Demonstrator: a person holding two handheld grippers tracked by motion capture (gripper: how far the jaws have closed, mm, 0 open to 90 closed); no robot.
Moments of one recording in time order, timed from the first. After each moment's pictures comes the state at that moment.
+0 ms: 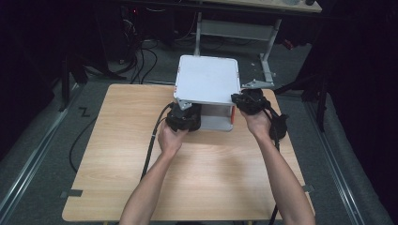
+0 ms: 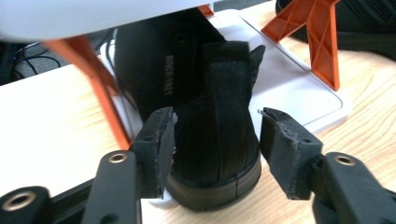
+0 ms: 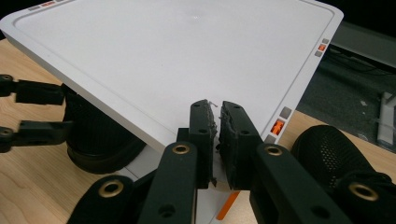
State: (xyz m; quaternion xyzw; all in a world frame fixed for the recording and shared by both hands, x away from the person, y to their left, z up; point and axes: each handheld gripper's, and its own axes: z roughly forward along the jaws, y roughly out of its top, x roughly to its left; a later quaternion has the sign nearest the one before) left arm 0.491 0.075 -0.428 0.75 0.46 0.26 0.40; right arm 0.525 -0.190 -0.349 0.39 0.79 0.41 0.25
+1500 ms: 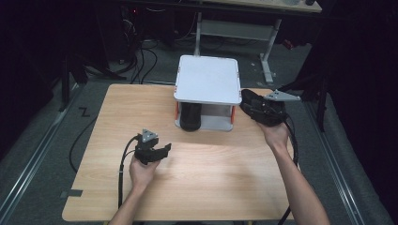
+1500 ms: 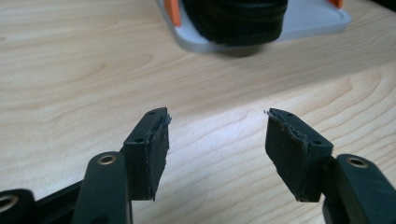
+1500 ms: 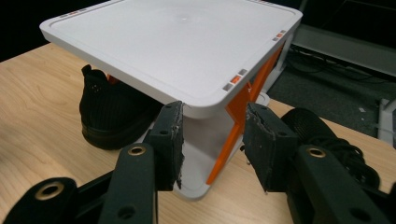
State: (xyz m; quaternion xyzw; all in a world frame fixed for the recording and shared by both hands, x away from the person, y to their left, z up) left arm 0.395 0.159 -0.480 0.73 0.52 0.20 0.41; right arm 0.481 -0.243 -0.346 0.39 0.76 0.45 0.25
